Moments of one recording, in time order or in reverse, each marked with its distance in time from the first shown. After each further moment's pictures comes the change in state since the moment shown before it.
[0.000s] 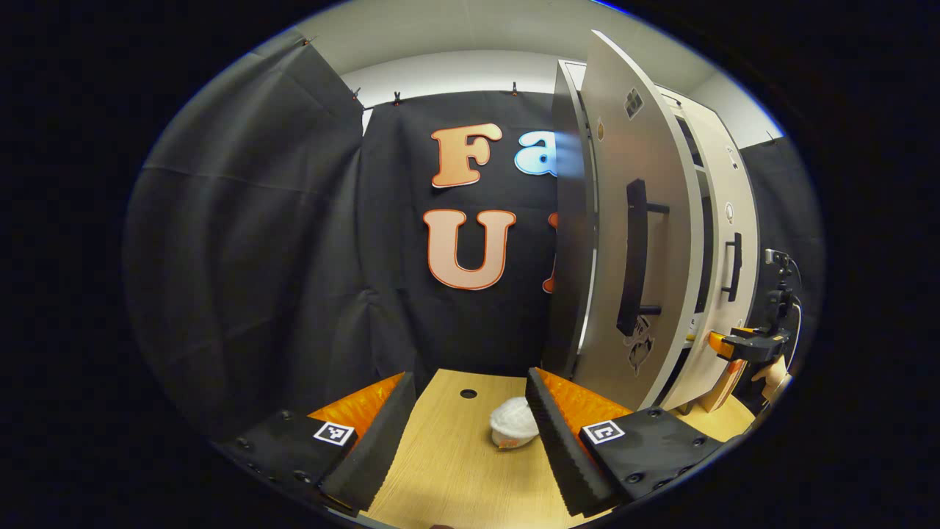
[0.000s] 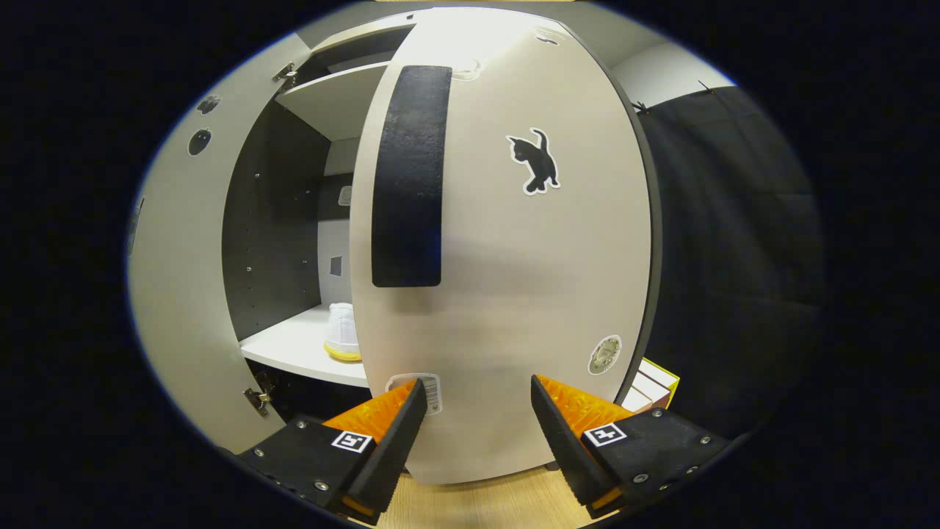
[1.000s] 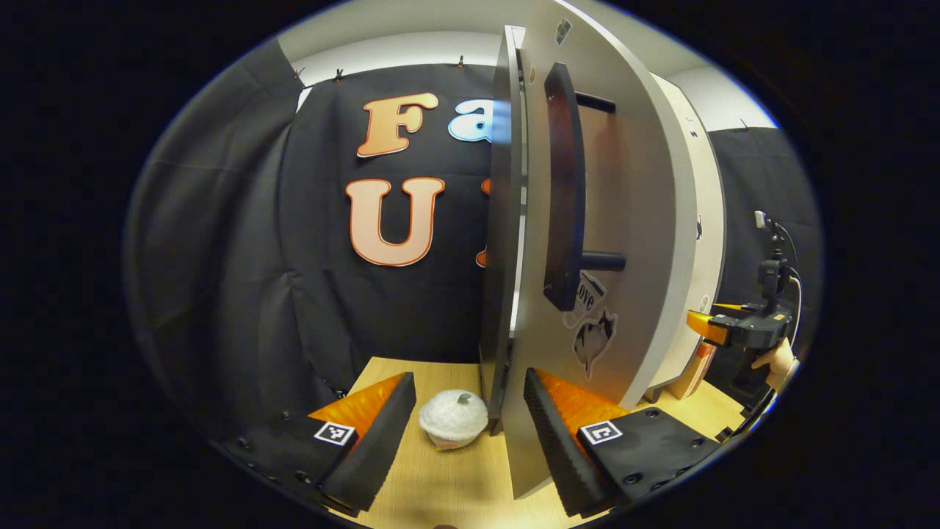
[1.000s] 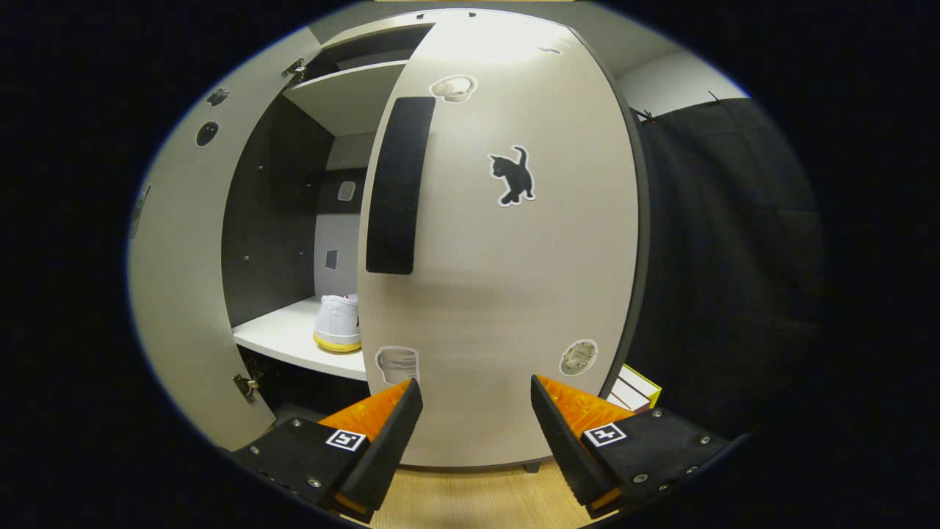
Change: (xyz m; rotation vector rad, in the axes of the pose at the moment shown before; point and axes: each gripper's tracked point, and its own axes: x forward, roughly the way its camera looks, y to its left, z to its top) left arm 0.062 -0.100 -0.043 0.018 0.073 -0.220; right arm -0.037 -0.033 -0.001 -0.023 -0.002 -0.002
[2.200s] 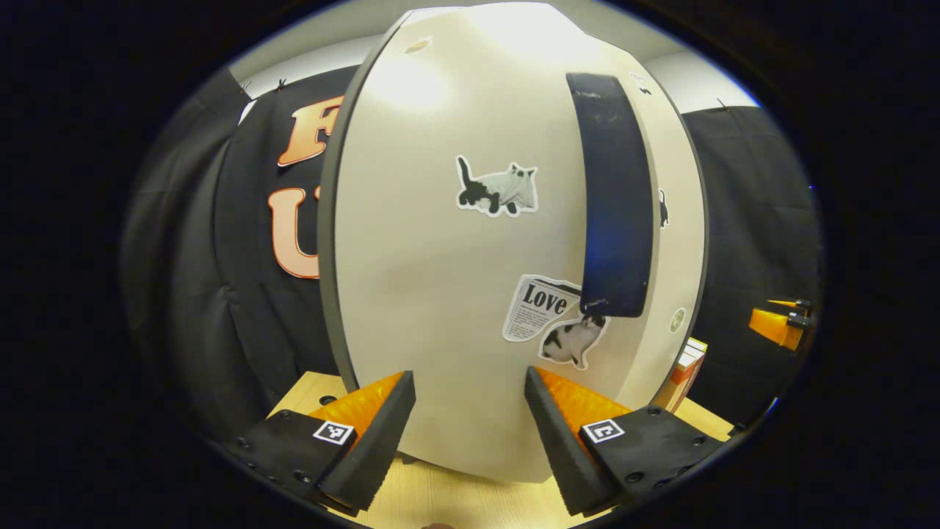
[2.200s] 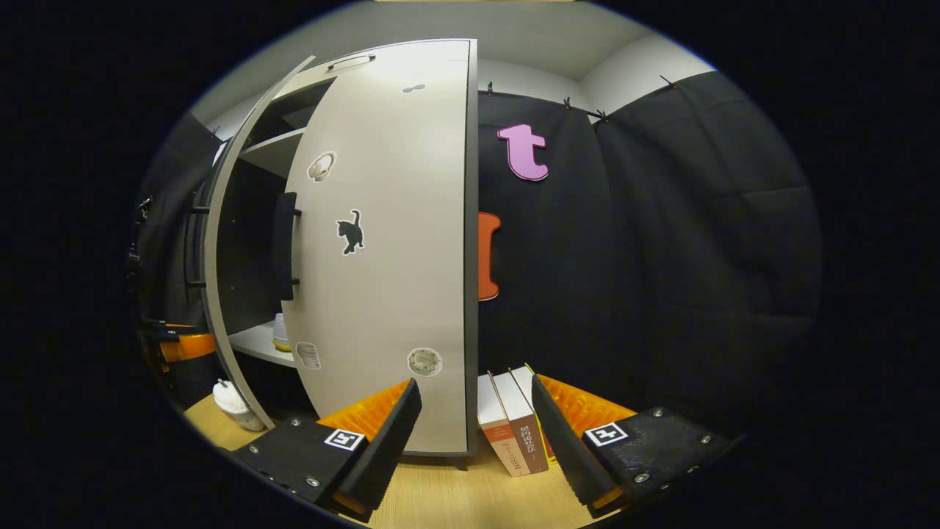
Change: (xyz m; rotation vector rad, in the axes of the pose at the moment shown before) left arm 0.110 -0.177 0.015 0.073 -0.025 -0.065; right arm -0.057 -0.173 0.021 0.075 -0.070 -0.024
